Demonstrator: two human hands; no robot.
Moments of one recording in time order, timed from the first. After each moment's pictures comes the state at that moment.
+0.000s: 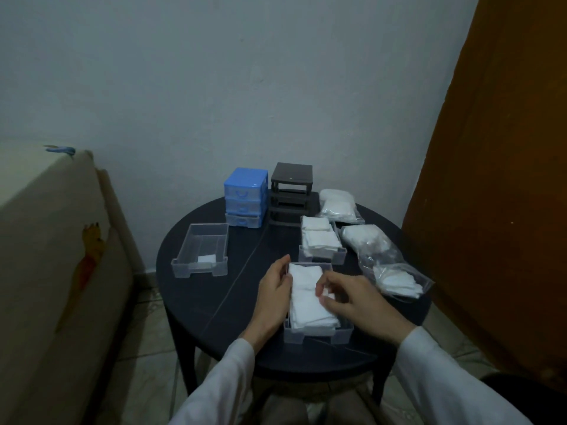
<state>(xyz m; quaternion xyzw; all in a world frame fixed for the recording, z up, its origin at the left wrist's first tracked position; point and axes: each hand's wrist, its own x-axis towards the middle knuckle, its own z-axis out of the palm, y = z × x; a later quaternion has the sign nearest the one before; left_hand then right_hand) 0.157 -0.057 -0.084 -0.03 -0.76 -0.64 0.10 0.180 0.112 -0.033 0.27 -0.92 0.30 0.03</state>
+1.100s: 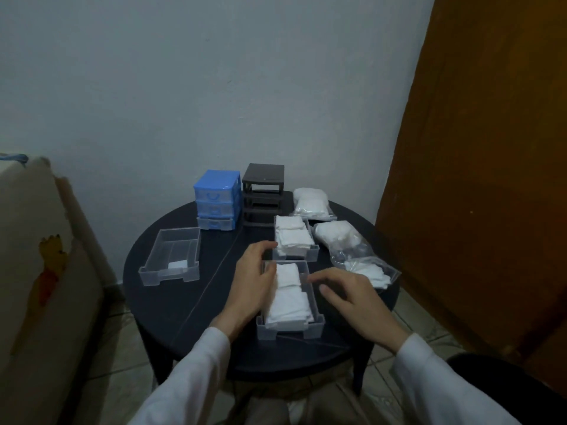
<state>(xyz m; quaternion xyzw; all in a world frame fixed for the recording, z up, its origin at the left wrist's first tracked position) 0.164 -0.053 -0.041 -0.11 -0.84 -0.51 0.16 0.201 0.137 -0.031 0.22 -0.91 0.34 0.08</state>
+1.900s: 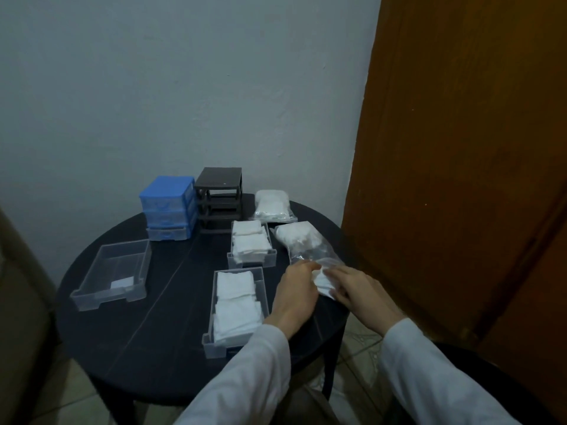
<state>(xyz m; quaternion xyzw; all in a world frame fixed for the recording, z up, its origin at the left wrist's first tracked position) 0.158 0.081 -0.043 -0.21 -0.89 -0.40 0.09 0.174 0.226 -0.051 0.12 -0.98 0.11 0.10</state>
